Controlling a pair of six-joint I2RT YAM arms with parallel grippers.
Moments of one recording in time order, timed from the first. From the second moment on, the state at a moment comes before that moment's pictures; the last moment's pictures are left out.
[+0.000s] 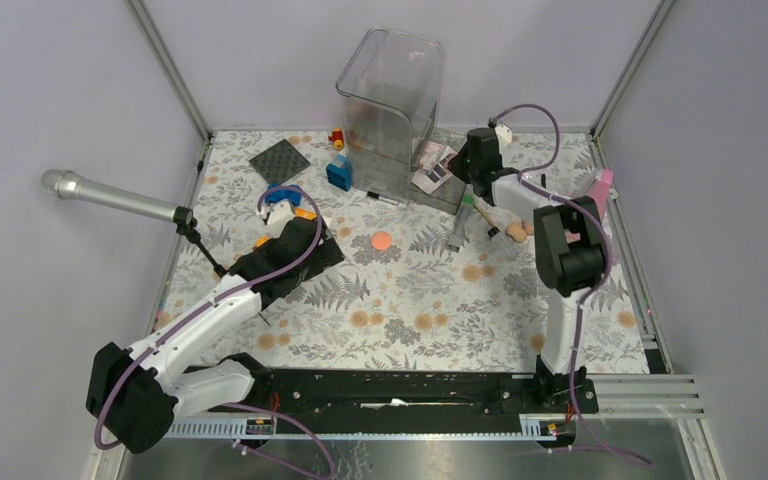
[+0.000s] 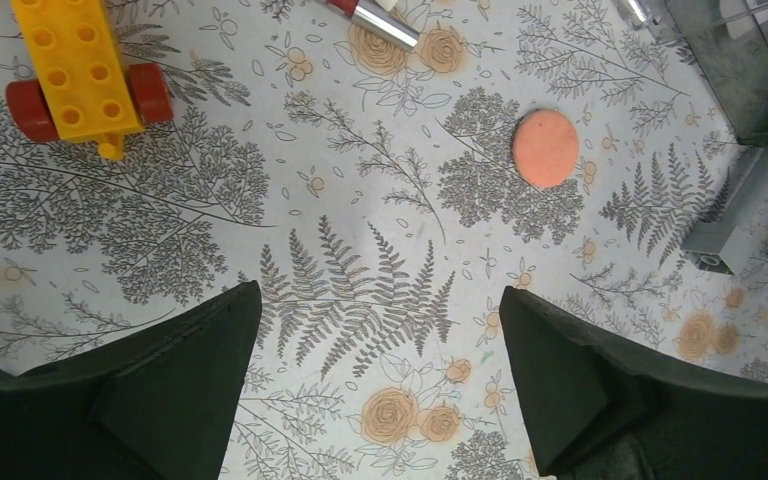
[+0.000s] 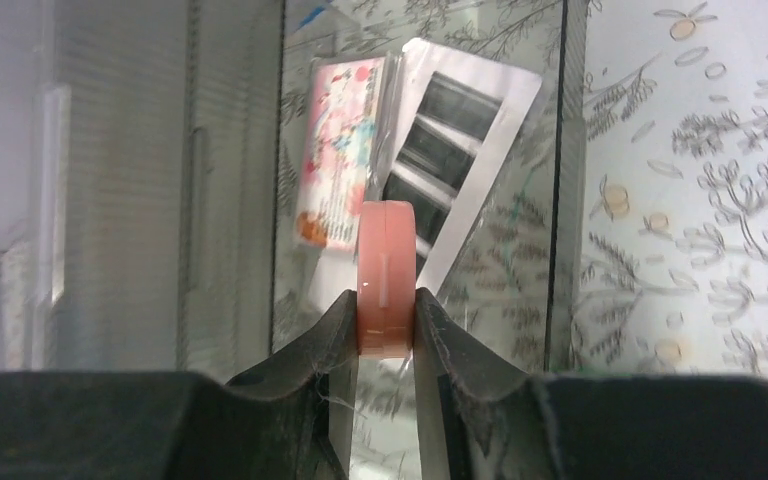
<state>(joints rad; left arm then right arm) -0.60 1.08 0.78 -0.55 -0.40 -0.93 0.30 2.00 1.39 0.08 0.17 0.78</state>
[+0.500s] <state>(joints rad) -0.58 1.02 0.74 -0.59 -0.42 -0.91 0.28 2.29 1.82 -0.09 0.14 0.73</state>
